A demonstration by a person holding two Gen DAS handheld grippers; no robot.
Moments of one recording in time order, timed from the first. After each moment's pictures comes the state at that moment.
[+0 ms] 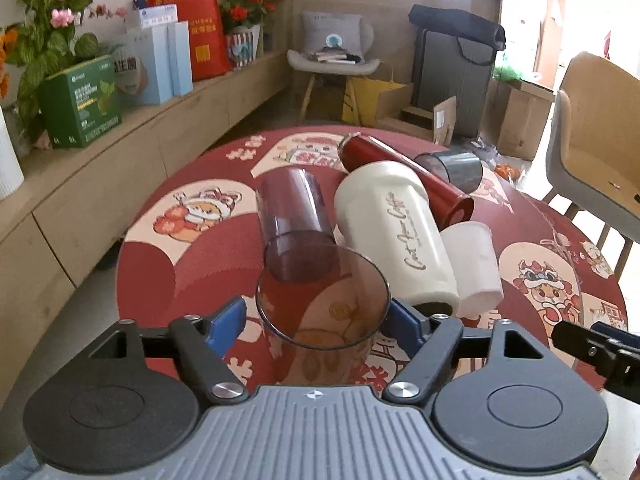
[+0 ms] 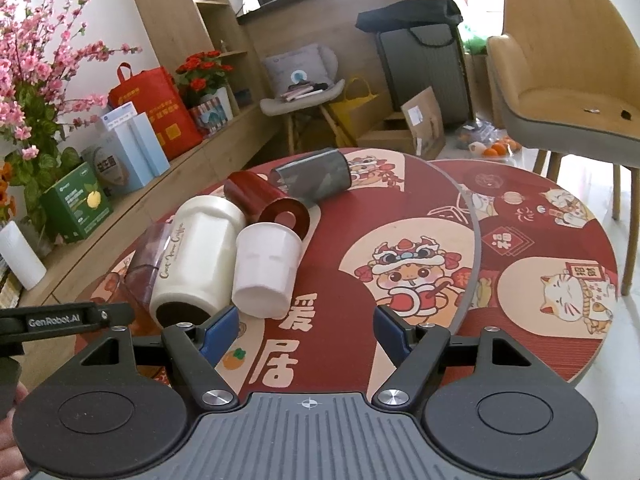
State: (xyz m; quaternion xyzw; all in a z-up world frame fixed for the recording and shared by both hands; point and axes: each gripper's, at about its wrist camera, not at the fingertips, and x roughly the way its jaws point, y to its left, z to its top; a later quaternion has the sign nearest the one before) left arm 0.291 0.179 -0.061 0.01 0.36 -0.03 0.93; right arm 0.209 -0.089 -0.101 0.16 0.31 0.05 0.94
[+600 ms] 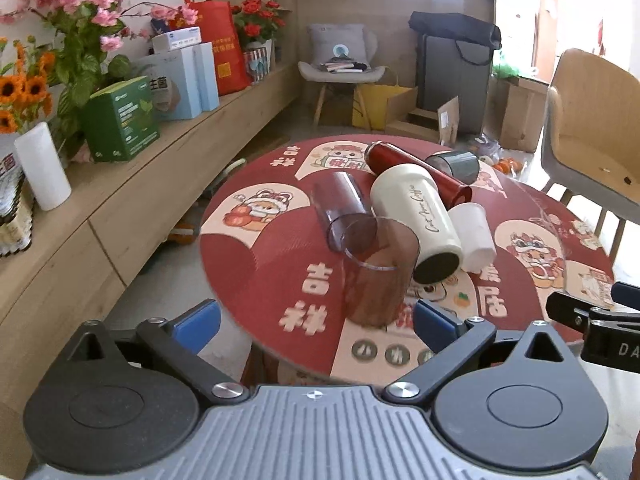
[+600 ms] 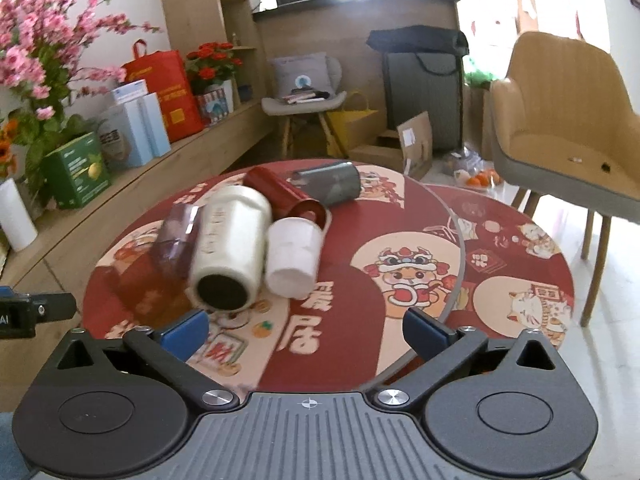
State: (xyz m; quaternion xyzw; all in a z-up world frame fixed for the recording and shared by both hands) left arm 0.200 0.227 -0.005 0.03 0.36 -0.03 0.93; right arm 0.148 -0.032 -0.049 0.08 0.31 0.02 0.95
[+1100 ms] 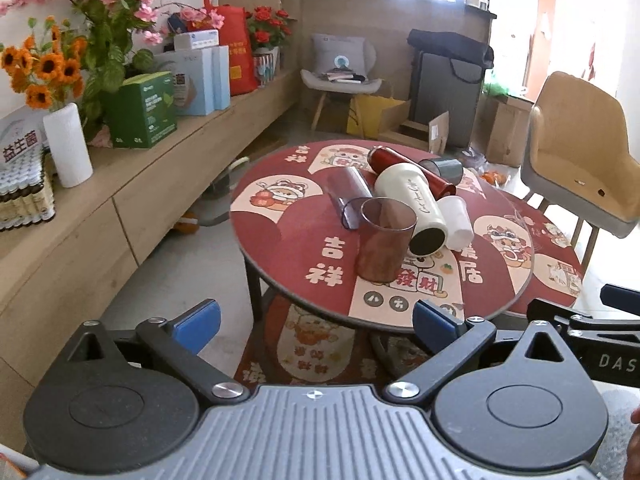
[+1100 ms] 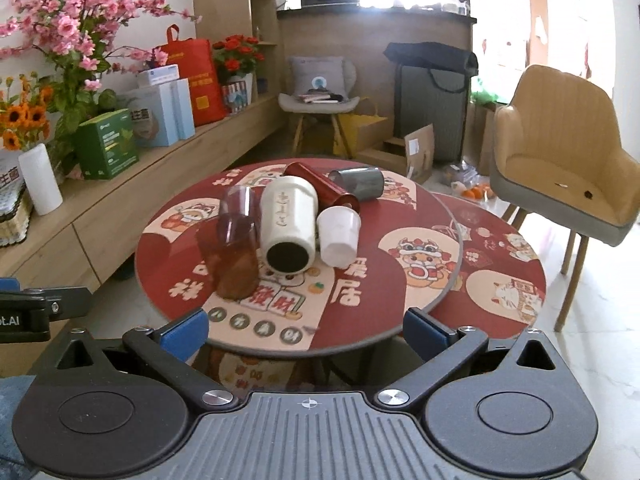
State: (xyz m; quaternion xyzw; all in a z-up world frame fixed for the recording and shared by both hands) left arm 0.120 0.275 0.014 0.00 0.35 -0.04 0.94; right arm 0.052 0.037 0.002 0.03 0.31 0.01 0.95
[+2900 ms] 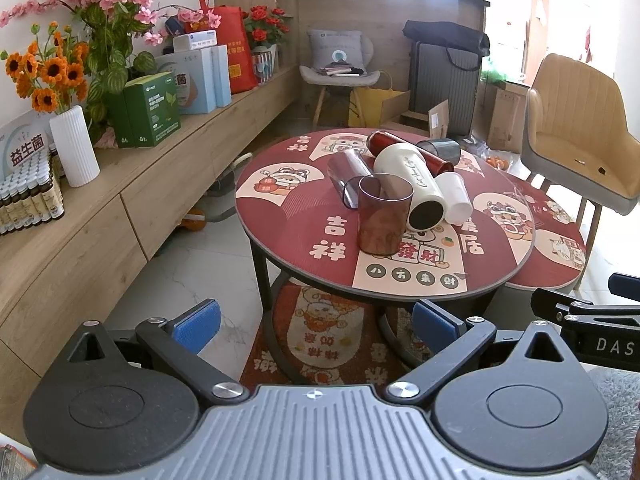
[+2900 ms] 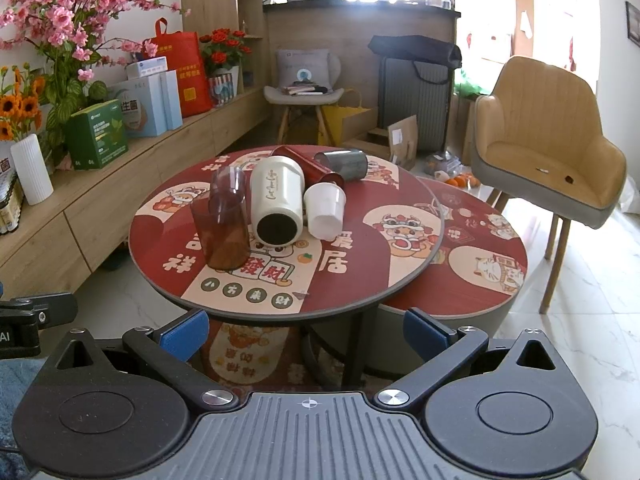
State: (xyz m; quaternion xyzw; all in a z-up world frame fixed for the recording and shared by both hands) left arm 0.095 0.274 0.005 0.03 0.35 -0.04 0.94; right arm 0.030 0.034 -0.012 0.03 0.33 -0.01 0.94
